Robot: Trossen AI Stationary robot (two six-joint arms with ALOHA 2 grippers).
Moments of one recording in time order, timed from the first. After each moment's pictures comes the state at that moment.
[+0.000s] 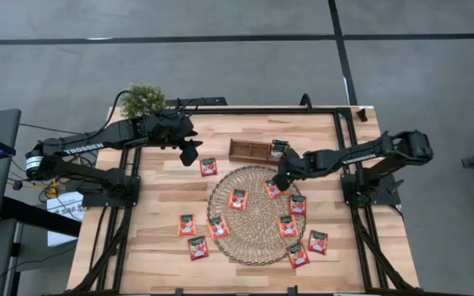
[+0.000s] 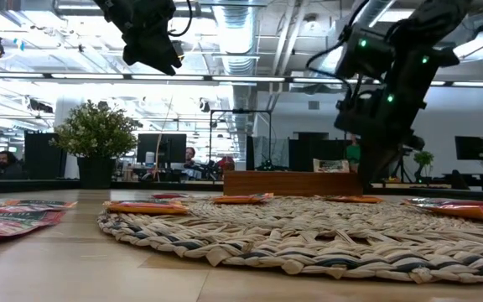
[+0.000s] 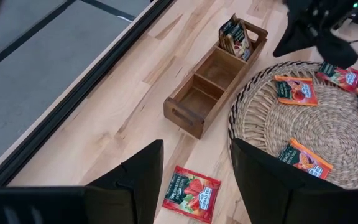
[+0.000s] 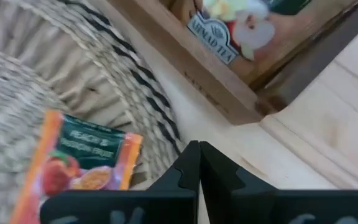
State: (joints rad) left arm 0.31 1.11 1.03 -0.59 -0.13 -0.16; right arm -0.05 1.46 0.69 -0.45 0.29 0.74
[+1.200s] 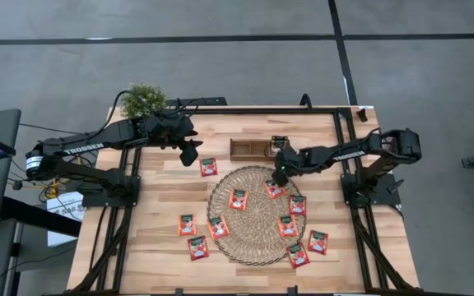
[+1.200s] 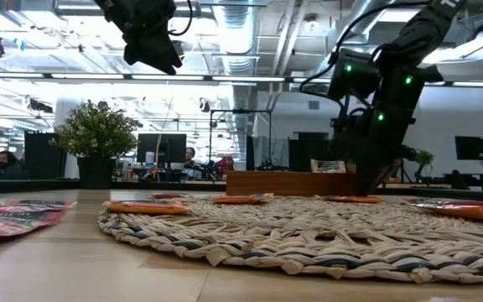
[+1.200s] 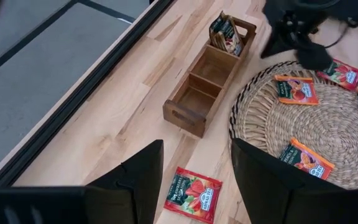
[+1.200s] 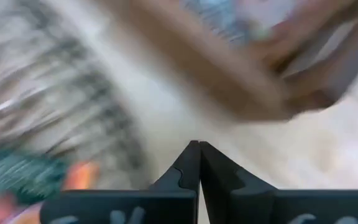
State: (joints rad) left arm 0.31 1.11 1.03 -0.58 -0.13 -0.15; right arm -0.13 1.54 0.69 -0.41 0.24 0.65
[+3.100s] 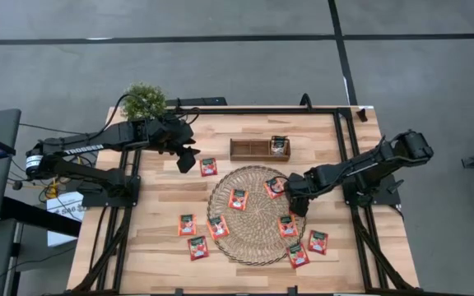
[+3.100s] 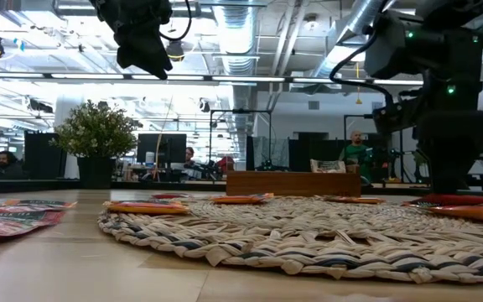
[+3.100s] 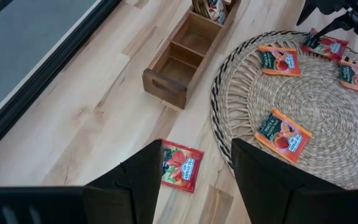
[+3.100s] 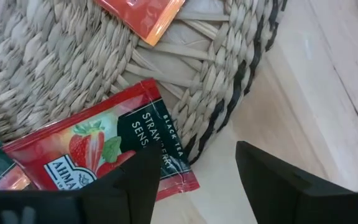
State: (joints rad) left arm 0.27 1.11 1.03 -0.68 -0.08 -0.20; right arm 0.19 1.46 0.69 -0.71 0.08 0.68
